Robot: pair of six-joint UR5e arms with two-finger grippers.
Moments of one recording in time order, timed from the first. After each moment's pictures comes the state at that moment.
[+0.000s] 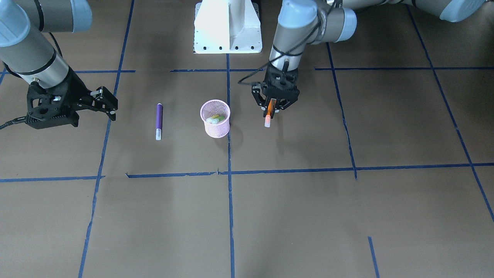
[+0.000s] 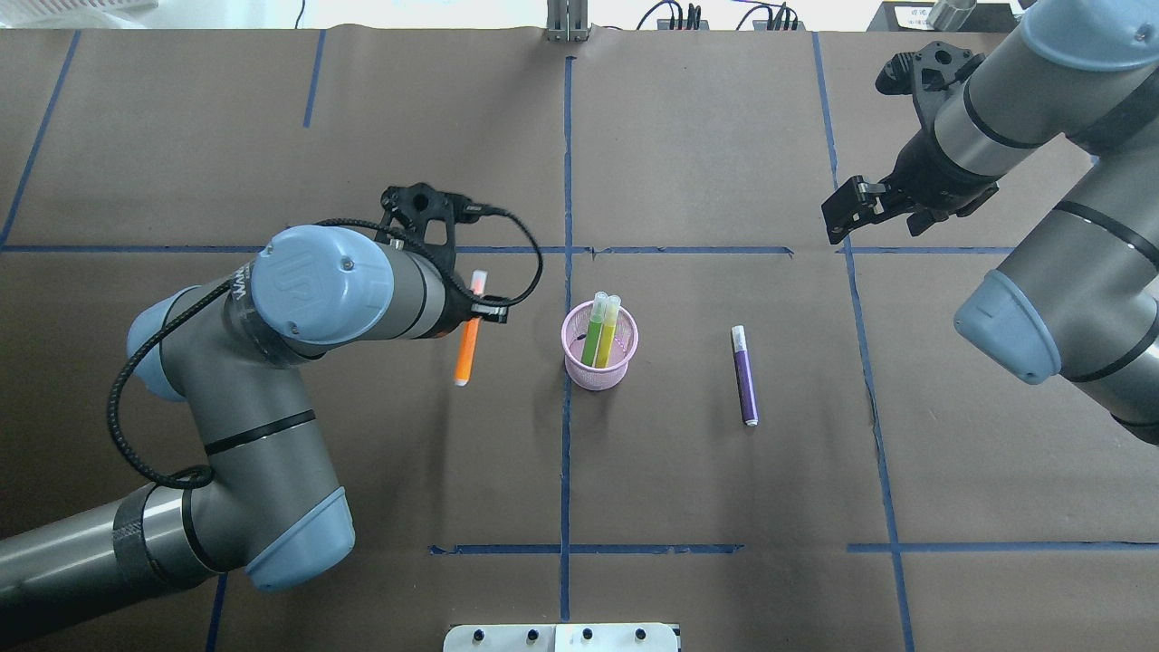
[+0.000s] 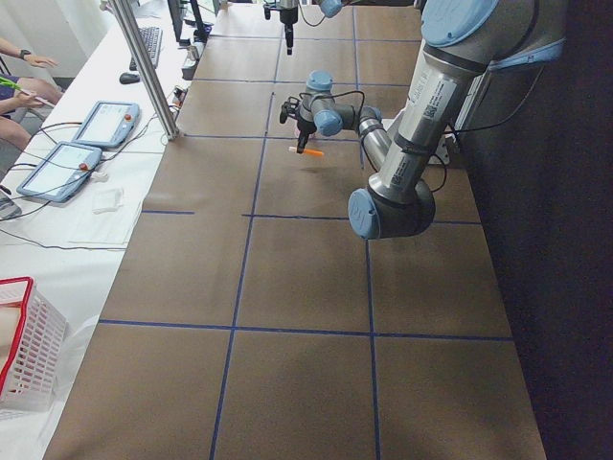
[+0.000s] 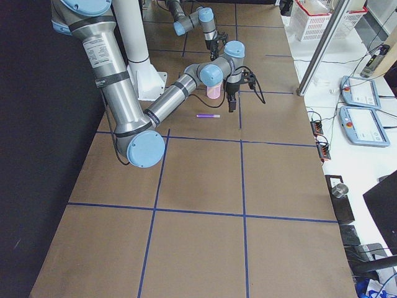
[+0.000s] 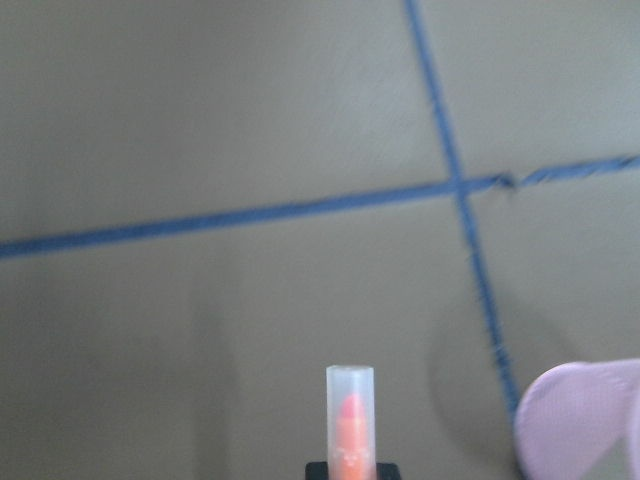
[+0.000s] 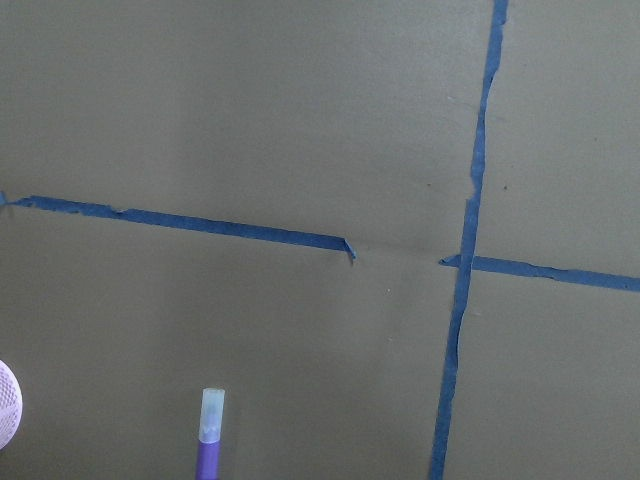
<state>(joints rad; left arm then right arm) -0.51 -2.16 -1.85 -1.79 -1.61 -1.09 0.94 -1.20 1.93 -1.68 2.16 0.73</state>
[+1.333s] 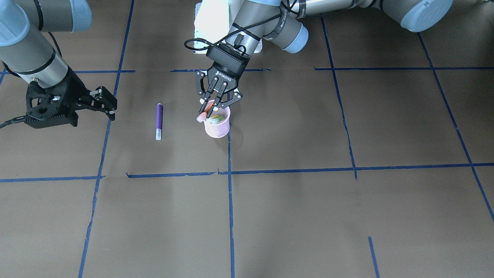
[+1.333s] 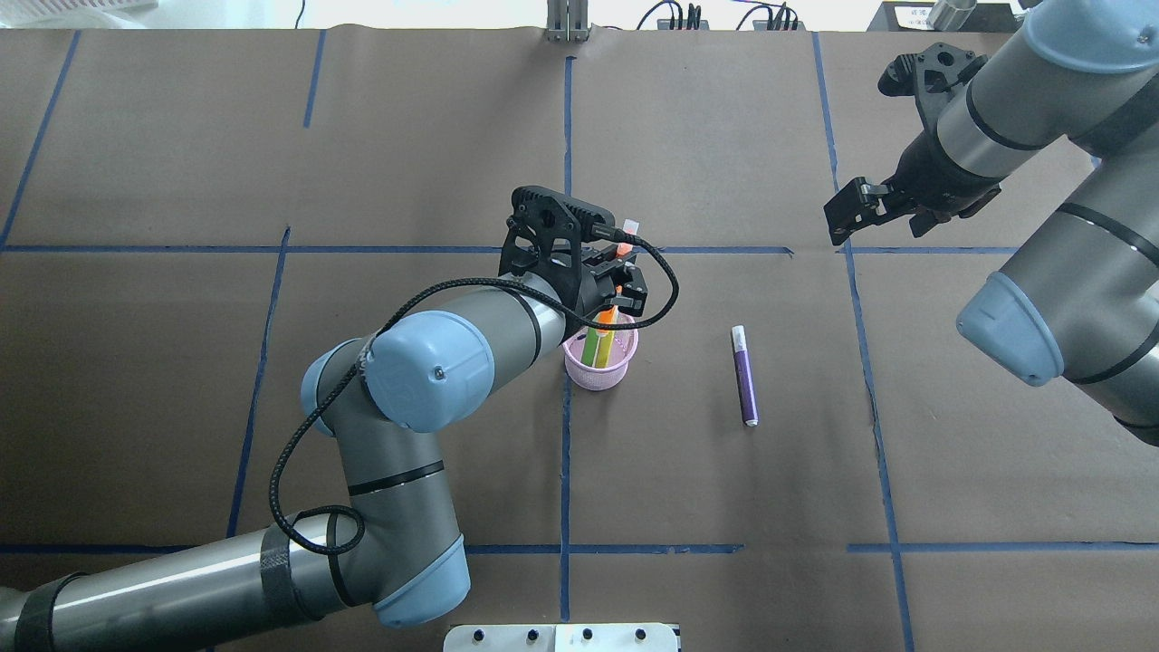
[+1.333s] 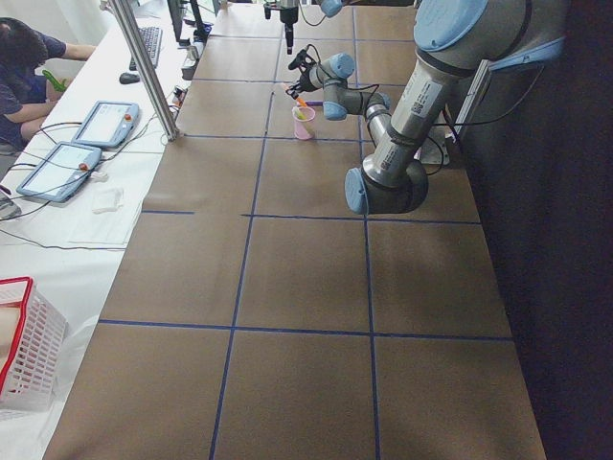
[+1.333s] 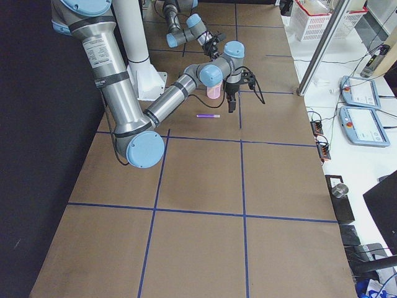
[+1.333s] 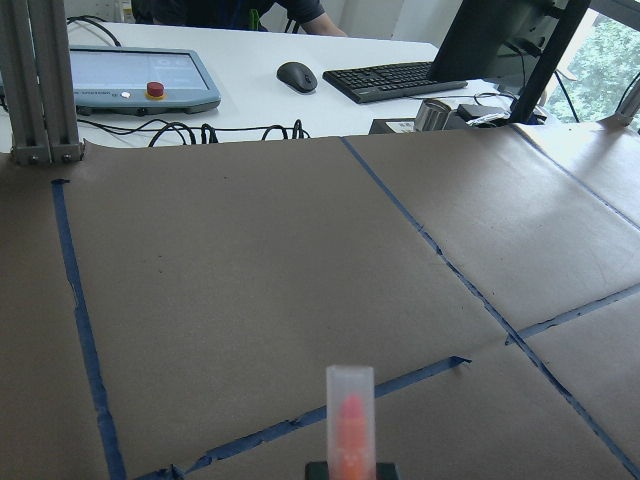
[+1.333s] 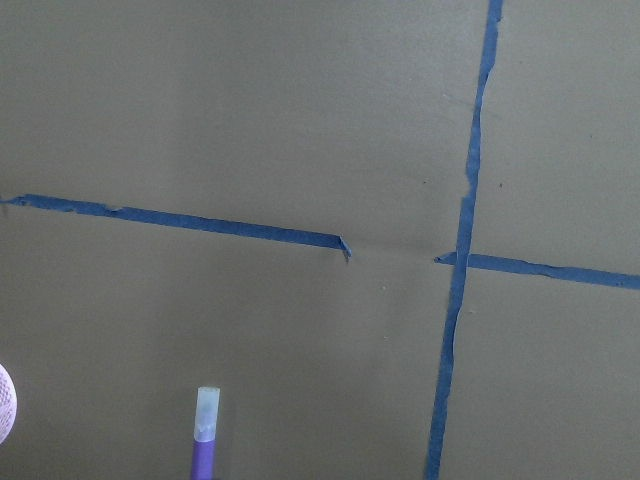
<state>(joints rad) -0.38 -2.30 -1.60 -2.29 -1.29 -0.88 0.94 -1.21 1.93 -1.68 2.16 0.73</state>
